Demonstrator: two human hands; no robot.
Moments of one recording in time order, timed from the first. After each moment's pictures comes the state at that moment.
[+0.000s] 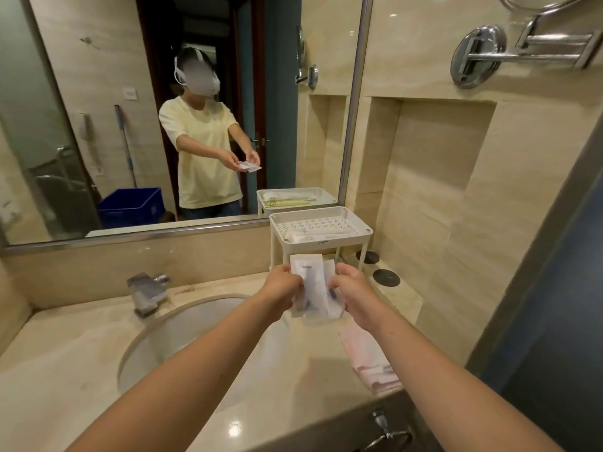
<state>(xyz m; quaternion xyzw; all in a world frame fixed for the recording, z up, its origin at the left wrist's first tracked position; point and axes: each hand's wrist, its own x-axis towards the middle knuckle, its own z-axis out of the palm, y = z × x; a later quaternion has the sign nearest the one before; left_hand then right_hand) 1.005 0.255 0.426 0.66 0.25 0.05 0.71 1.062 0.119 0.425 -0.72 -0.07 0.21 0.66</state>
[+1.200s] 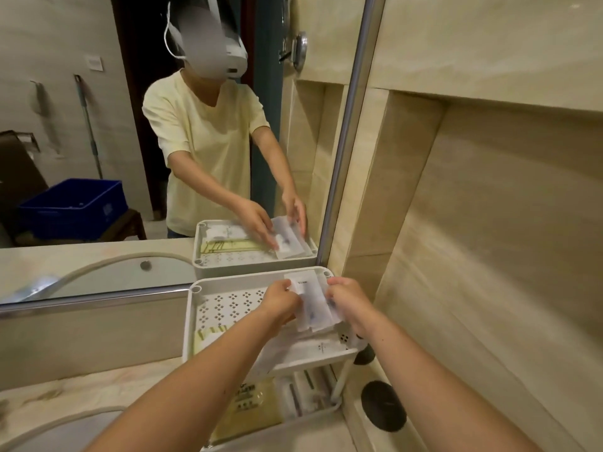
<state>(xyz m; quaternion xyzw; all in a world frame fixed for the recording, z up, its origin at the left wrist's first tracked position) 1.400 0.323 0.391 0.67 0.30 0.06 0.68 1.457 0.199 0.424 -0.82 -0.08 0.23 0.52</state>
